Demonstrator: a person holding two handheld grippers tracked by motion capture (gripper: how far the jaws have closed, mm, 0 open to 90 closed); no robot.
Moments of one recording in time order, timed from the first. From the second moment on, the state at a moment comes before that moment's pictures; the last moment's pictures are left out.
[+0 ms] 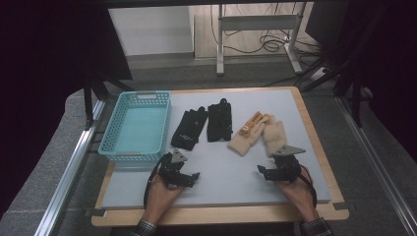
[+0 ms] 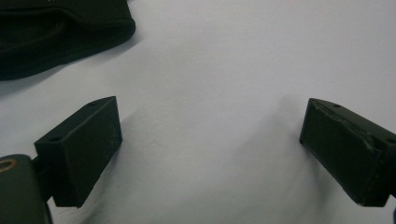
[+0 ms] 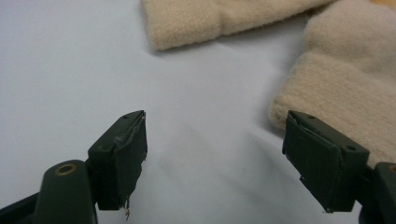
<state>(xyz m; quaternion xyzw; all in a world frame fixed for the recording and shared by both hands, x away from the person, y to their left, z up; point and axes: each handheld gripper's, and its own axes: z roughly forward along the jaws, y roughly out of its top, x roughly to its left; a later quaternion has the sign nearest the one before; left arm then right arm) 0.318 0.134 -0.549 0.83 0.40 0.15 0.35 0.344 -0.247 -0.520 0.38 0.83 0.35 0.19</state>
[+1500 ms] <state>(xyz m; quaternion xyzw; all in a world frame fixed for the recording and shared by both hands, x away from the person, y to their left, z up) 0.304 0.161 -0.551 0.82 0.43 0.16 0.35 0.499 -0.127 -0.491 0.36 0.85 0.37 0.14</state>
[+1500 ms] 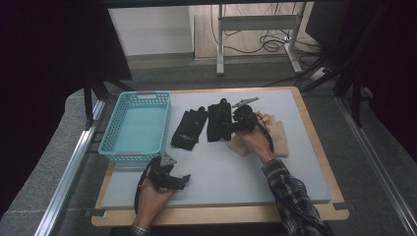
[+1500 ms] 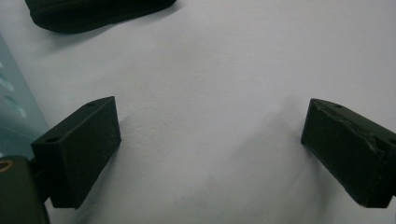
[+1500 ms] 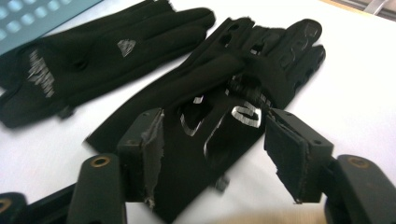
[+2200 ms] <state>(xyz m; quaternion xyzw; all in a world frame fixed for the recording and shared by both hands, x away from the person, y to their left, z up) 0.304 0.161 -0.551 0.82 0.43 0.16 0.35 0.547 -0.087 -0.517 0.41 0.85 0.31 0.12</state>
